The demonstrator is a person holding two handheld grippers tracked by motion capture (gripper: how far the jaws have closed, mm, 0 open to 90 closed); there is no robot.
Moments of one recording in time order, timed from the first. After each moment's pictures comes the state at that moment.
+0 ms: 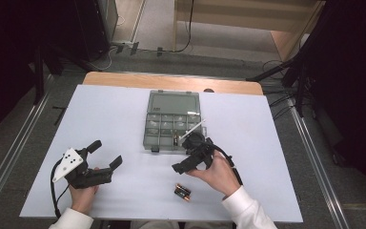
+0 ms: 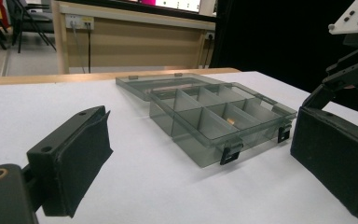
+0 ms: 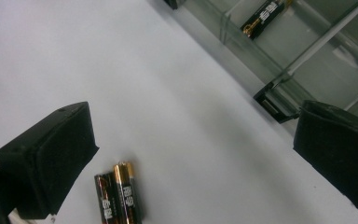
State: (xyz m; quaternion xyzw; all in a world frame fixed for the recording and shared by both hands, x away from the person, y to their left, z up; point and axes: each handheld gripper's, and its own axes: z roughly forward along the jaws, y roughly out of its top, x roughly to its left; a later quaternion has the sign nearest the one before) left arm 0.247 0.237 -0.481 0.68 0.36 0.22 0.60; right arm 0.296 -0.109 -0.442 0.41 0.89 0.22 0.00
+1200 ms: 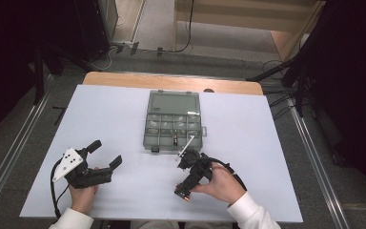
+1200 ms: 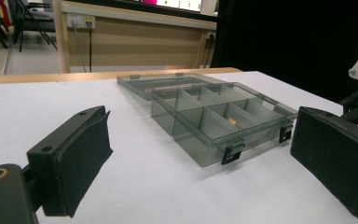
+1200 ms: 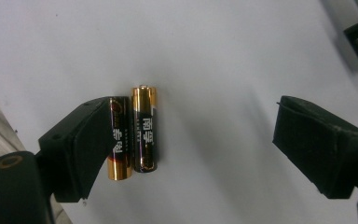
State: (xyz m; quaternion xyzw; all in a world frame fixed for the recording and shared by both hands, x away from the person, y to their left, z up) left arm 0.248 0.237 -0.481 0.67 0.37 0.22 0.60; right arm 0.269 -0.100 -0.466 0.32 0.94 0.13 -0.02
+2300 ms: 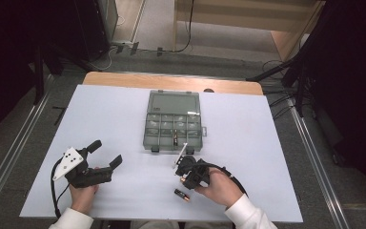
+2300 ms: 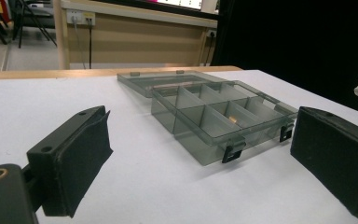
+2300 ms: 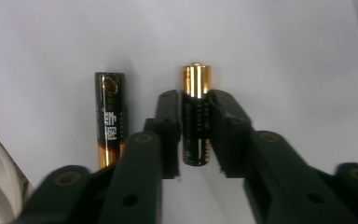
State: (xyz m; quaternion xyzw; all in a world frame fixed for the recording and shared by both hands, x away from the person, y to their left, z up) left arm 0.250 0.237 -0.482 0.68 0.37 0.22 0.60; right arm 0.260 -0.091 -0.476 0.30 0.95 0.07 0.01
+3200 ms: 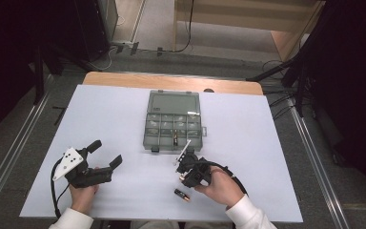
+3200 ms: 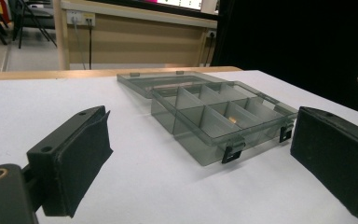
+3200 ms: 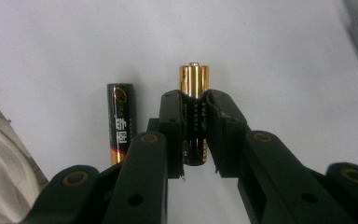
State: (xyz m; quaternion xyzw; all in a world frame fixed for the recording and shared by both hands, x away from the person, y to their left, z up) left arm 0.249 0.237 -0.481 0.68 0.37 0.22 0.60; right arm 0.261 -0.095 -0.467 0.31 0.94 0.10 -0.01
